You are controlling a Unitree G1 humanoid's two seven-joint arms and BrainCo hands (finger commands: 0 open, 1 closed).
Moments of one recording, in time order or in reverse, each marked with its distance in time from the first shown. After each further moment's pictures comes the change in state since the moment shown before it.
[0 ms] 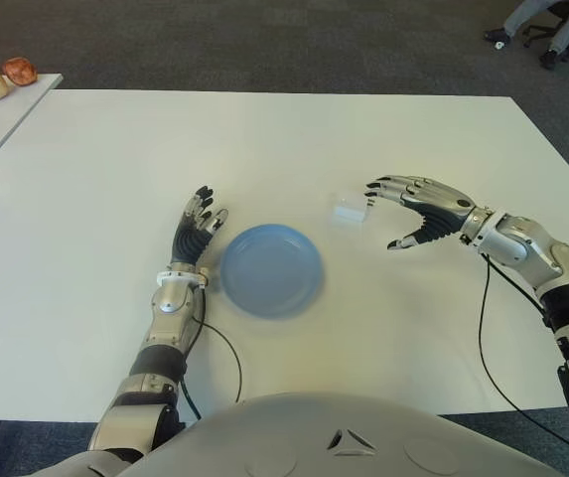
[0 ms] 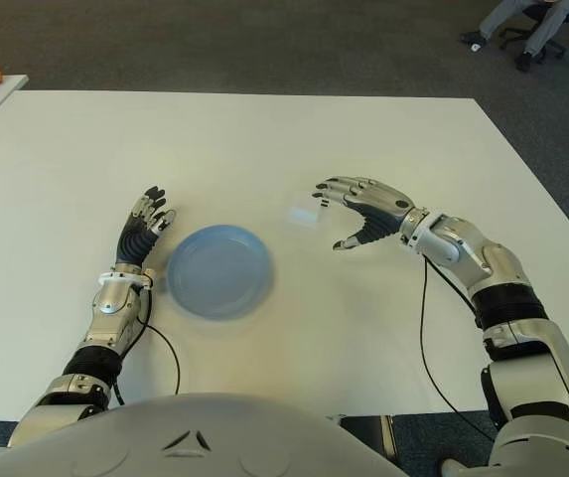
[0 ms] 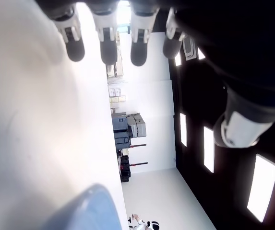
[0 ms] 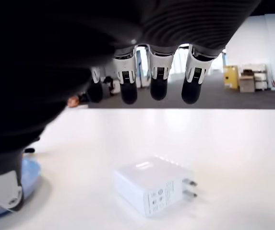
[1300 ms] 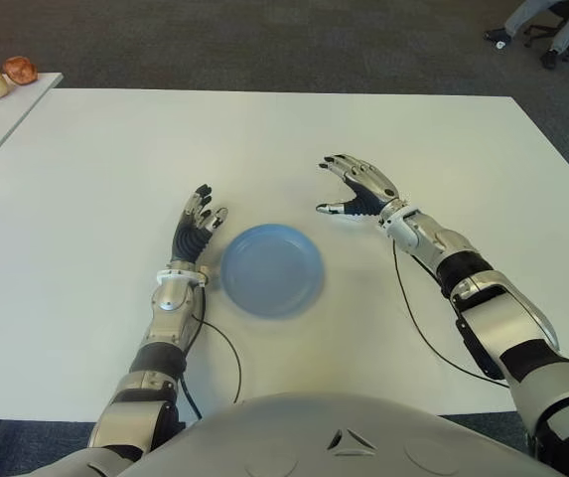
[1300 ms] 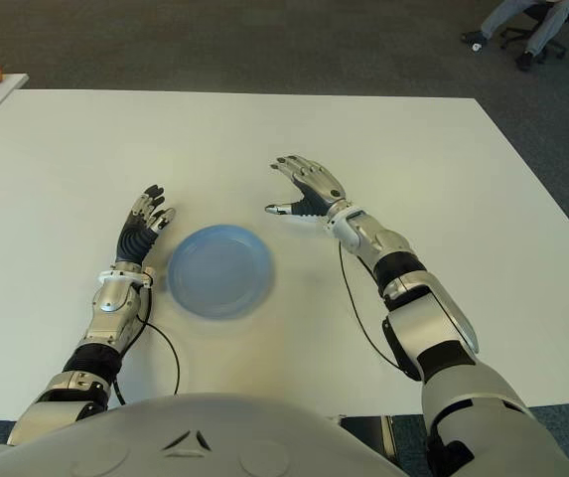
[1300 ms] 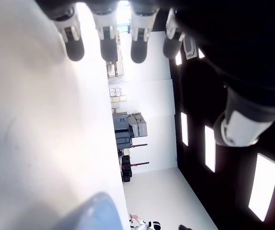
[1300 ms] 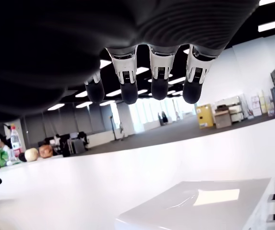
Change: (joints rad) left arm -0.010 -0.006 -0.003 0.013 0.000 -0.010 0.000; right arm -0.290 0.409 0.216 0.531 -0.167 0.225 -0.448
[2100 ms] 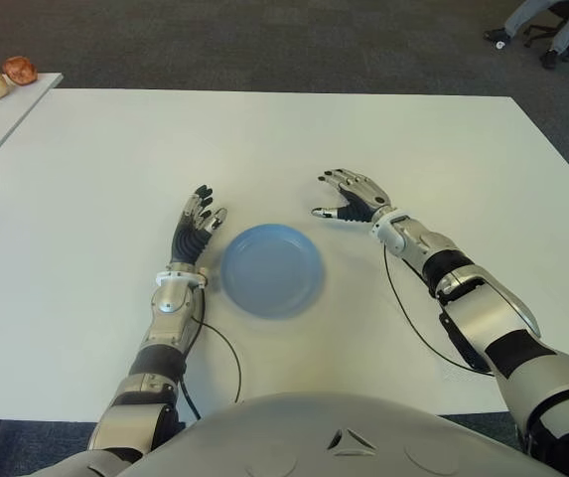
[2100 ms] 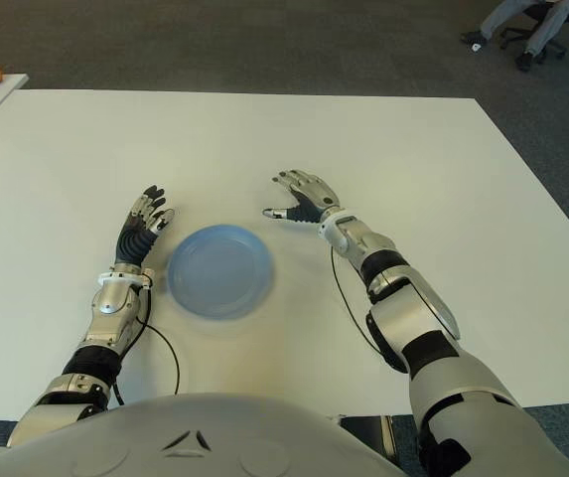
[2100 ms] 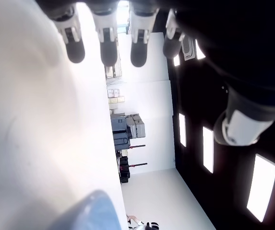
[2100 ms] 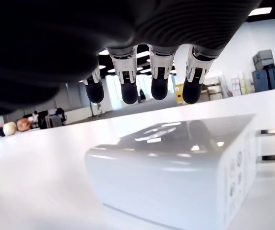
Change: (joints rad) left arm 0.013 -0.002 0.000 -0.014 0.000 -0.004 0.001; right arm -0.044 0.061 0.060 0.158 0.009 0.085 0.039
